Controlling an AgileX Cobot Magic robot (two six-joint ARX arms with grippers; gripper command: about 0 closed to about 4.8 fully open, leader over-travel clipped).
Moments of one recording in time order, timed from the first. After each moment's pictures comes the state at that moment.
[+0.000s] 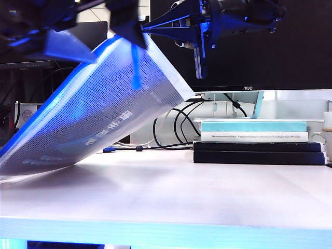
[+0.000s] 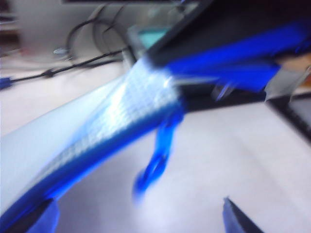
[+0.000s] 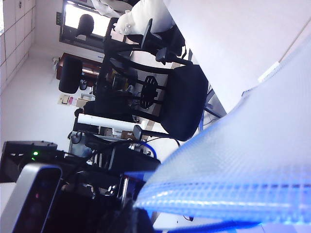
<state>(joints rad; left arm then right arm) -1.01 1.07 0.53 0.31 -0.52 -0.20 0.44 1.68 1.27 -0.07 -1.22 0.75</state>
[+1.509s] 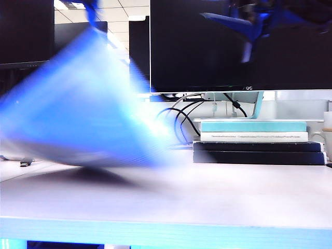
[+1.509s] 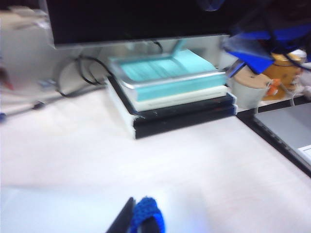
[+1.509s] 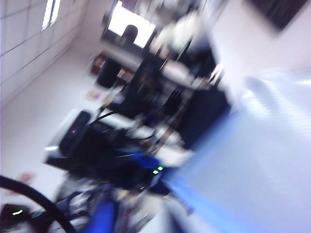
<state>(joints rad) -0.95 0.77 0.56 0.06 -0.35 -0.10 0.14 1.65 1.27 -0.04 -1.56 0.59</state>
